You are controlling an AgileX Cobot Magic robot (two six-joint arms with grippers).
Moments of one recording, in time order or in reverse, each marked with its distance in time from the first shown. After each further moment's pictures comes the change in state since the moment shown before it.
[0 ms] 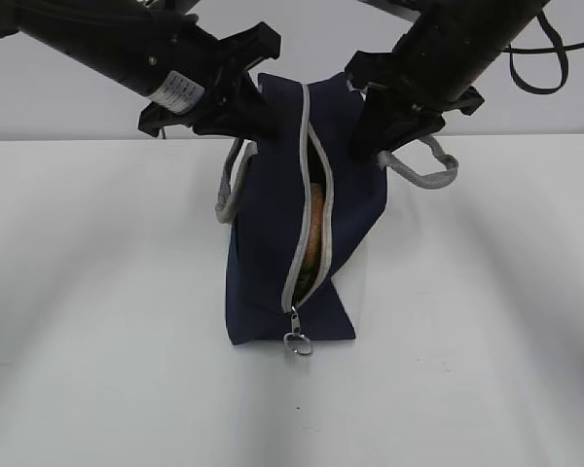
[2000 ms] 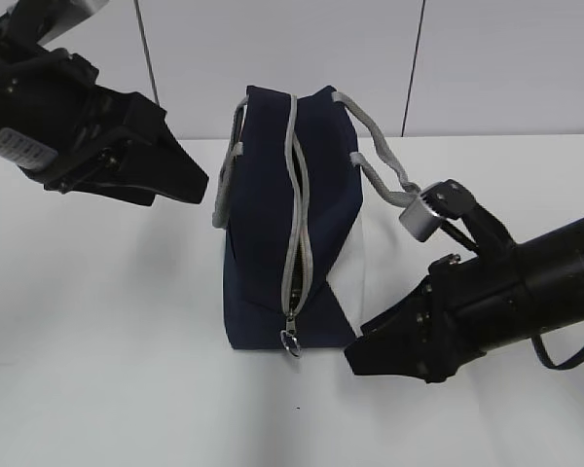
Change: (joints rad) left arm 0.000 -0.429 0.401 0.175 0.049 0.094; right arm 0.002 -0.309 1.041 0.802 -0.428 -1.307
